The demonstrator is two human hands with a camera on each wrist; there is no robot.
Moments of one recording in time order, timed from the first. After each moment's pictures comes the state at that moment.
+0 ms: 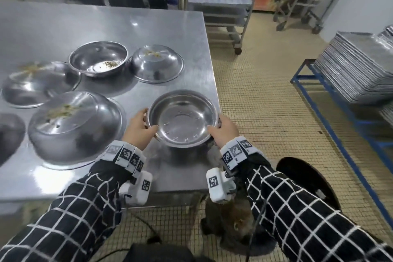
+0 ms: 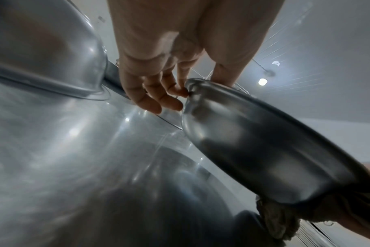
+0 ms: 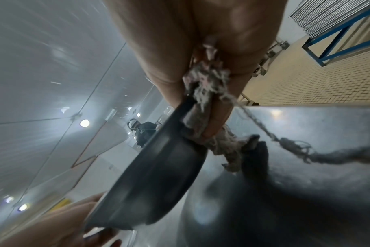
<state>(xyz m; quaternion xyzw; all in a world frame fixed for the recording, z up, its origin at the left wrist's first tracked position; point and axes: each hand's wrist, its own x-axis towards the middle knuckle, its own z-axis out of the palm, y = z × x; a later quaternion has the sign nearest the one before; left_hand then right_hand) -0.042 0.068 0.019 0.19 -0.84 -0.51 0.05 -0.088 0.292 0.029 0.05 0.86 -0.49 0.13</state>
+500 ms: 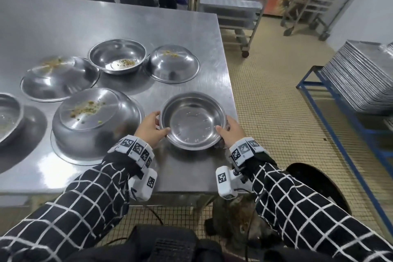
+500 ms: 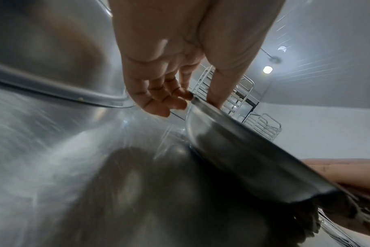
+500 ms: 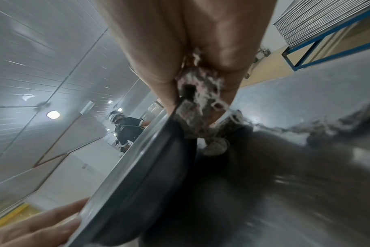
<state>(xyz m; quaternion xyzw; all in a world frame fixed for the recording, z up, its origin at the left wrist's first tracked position) -0.037 0.028 0.017 0.17 -0.86 -0.48 -0.01 -0.092 0.259 0.012 0.00 0.87 -0.47 0.12</state>
